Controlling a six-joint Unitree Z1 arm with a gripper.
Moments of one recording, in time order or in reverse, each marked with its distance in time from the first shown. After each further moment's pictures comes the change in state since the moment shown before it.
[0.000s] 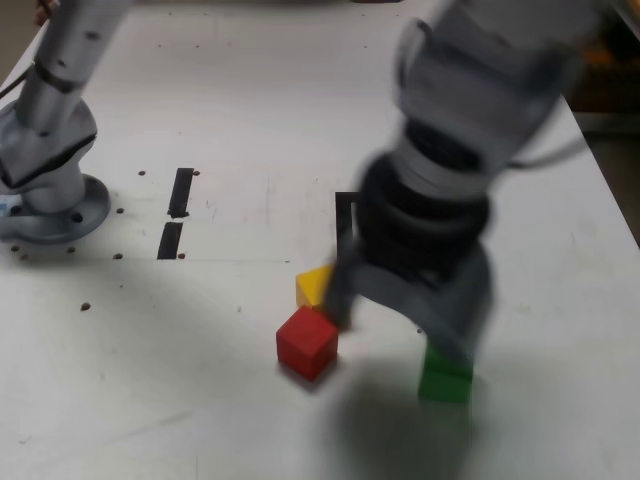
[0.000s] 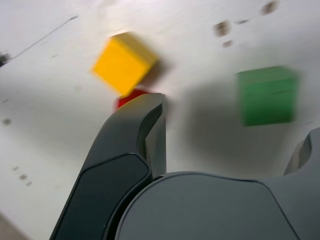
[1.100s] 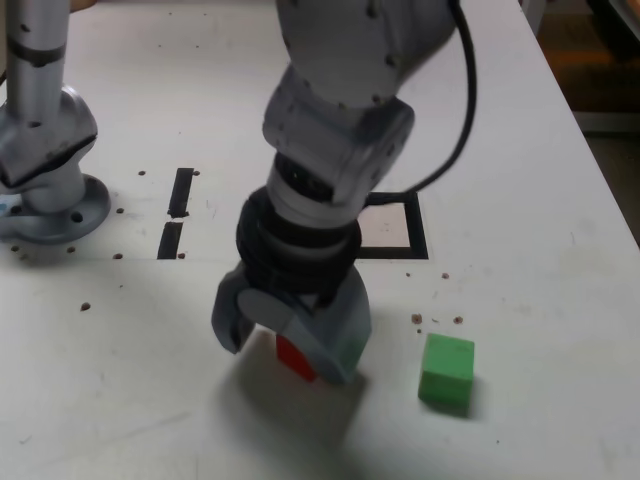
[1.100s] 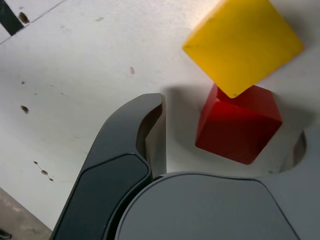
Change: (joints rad) arm -0.027 -0.169 0.574 -0.377 -0.129 -0.053
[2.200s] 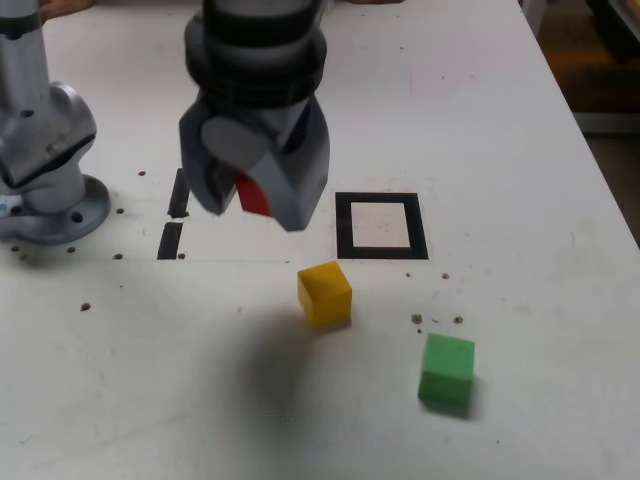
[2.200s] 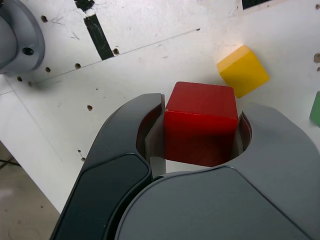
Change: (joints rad) arm 0.071 -0.239 -0.164 0.327 0.130 -0.040
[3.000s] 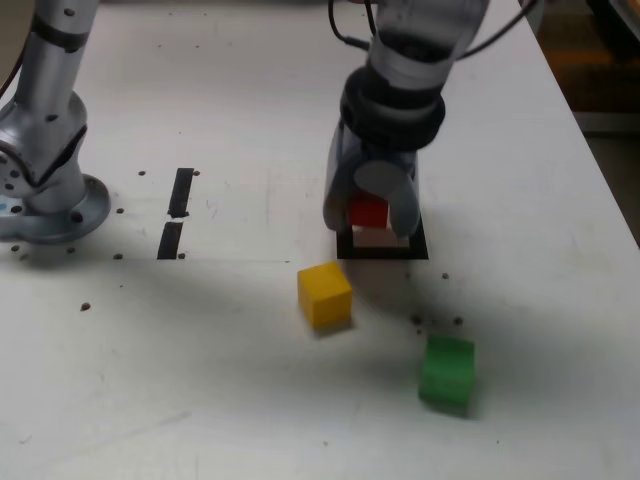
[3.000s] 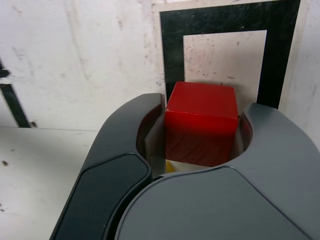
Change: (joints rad) arm 0.341 0.260 0.039 -0.261 0.026 0.097
